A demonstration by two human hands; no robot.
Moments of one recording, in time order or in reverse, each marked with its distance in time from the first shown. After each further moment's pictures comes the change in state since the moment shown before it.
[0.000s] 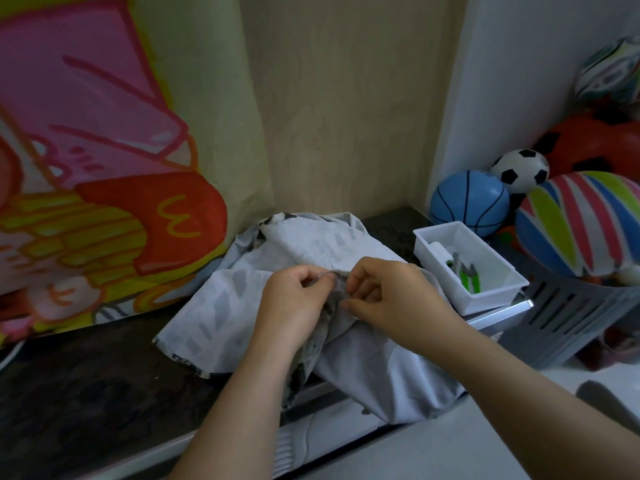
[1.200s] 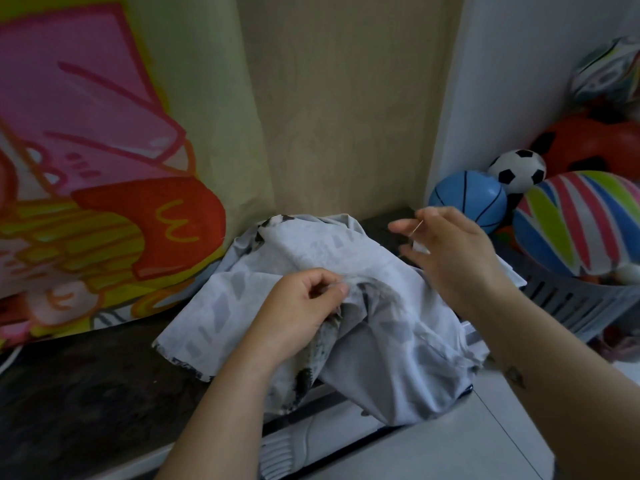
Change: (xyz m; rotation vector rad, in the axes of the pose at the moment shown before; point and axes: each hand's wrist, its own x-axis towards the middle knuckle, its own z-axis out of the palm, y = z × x) left_hand -0.003 -0.004 -0.007 -0.012 -0.268 0.128; right_hand 0.017 0.010 -0.044 0.982 0.355 0.282
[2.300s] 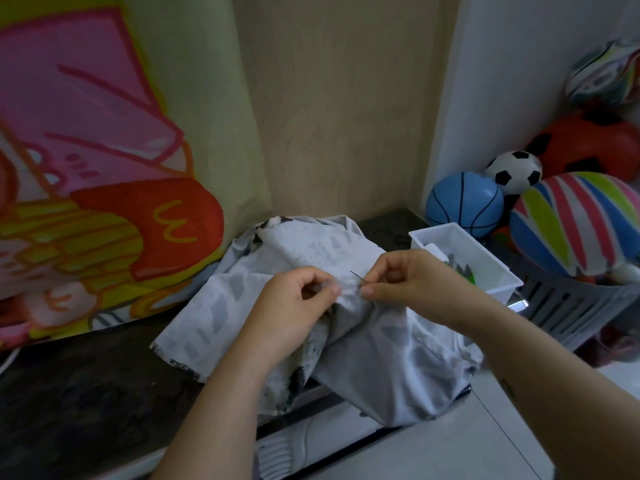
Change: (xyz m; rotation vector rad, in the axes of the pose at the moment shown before) left_hand -0.001 0.002 -0.005 0.106 0.073 0.077; right_hand -0.007 0.016 -0.004 -0.646 -0.467 0.008
